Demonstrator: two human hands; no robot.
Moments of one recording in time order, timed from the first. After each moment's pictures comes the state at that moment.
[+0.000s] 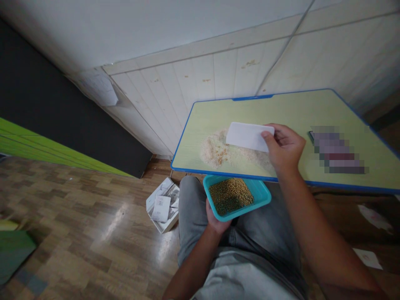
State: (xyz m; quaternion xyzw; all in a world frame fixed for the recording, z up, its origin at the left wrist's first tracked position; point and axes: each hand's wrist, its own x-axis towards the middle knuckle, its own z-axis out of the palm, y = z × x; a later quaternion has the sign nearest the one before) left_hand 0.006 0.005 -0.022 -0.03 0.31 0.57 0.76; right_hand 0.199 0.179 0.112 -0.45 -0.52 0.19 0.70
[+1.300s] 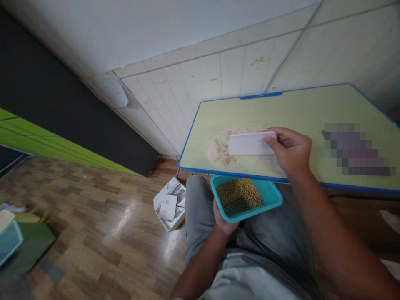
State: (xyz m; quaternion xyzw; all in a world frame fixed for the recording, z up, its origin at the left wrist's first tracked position) left_hand 0.010 0.007 -0.013 -0.05 0.29 0.57 0.76; right_hand 0.201 0.179 0.105 -0.42 -0.58 0.23 0.66
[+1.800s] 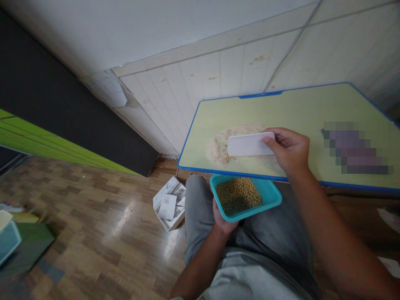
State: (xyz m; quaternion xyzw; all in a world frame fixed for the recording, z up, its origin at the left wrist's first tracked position) left_hand 0.012 0.009 0.002 -0.08 0.30 0.57 0.76; right_hand 0.204 0.178 0.107 -0.40 -0.60 0.24 0.65
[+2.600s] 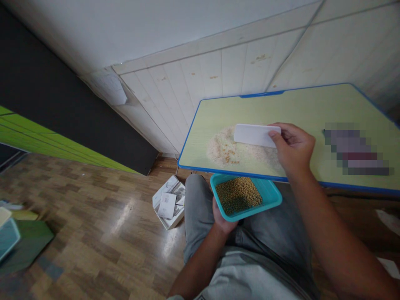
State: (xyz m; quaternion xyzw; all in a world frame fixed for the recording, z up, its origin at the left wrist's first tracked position) left_hand 0.013 0.010 -0.006 -0.07 0.28 0.57 0.77; right_hand 0.200 0.182 0.106 -0.46 -0.55 0.19 0.67
